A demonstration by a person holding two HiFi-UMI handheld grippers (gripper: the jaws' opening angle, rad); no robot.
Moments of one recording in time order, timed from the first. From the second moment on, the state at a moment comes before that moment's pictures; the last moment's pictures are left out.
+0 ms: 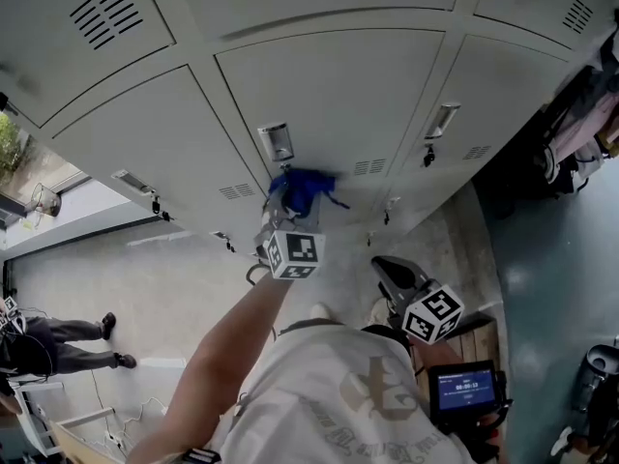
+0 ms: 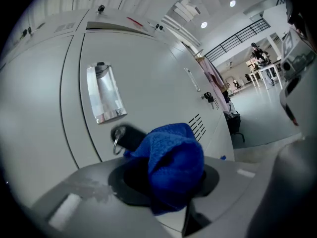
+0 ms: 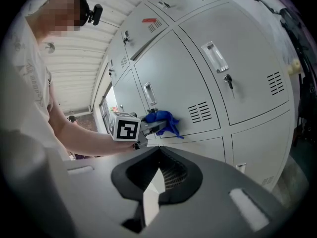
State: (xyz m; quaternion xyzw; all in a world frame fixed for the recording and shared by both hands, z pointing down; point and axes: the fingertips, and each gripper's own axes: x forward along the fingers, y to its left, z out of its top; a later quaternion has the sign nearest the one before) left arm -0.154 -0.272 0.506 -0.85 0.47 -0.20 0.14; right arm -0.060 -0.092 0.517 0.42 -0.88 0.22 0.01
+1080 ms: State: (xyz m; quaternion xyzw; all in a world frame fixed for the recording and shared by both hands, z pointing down) left arm -0.016 -0.275 0.508 -0.84 0.48 -0.22 0.14; right arm 0.064 -0.121 0.501 0.38 -0.90 0.21 0.00
